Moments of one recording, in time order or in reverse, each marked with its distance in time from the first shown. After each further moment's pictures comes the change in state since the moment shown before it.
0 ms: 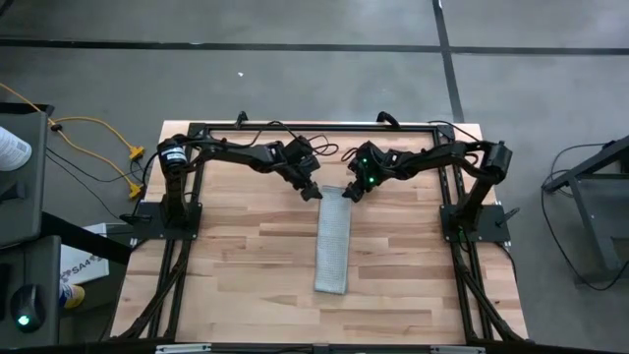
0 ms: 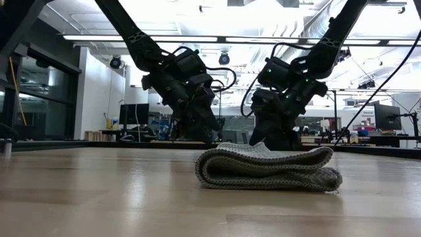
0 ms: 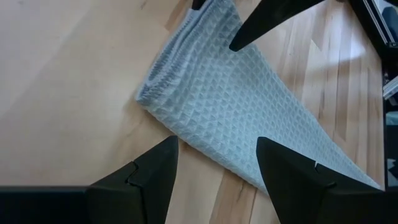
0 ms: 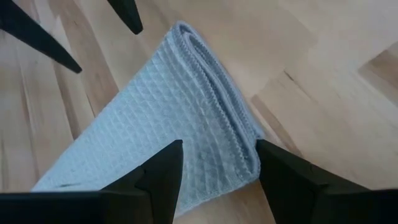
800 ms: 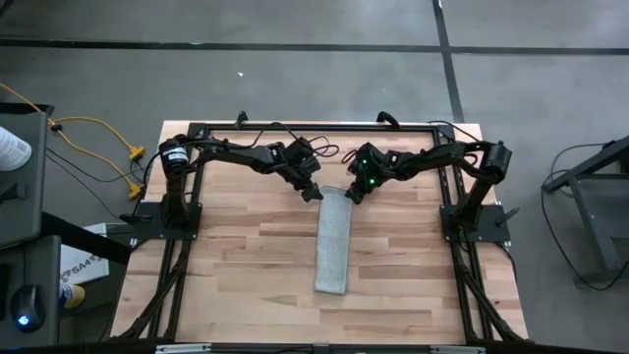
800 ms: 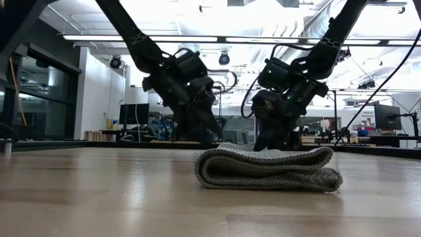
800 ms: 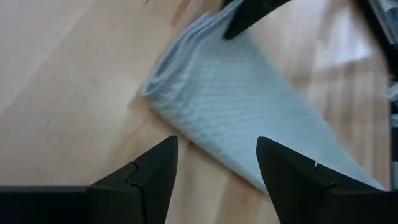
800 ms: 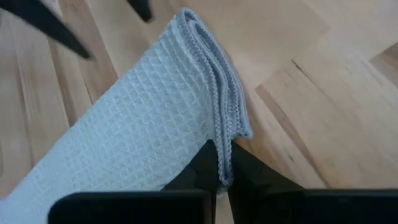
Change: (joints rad) left arm -0.003 0.015 0.000 0.008 -0.015 -0.009; right arm 0.000 -0.003 -0.003 -0.009 -0.010 -0.039
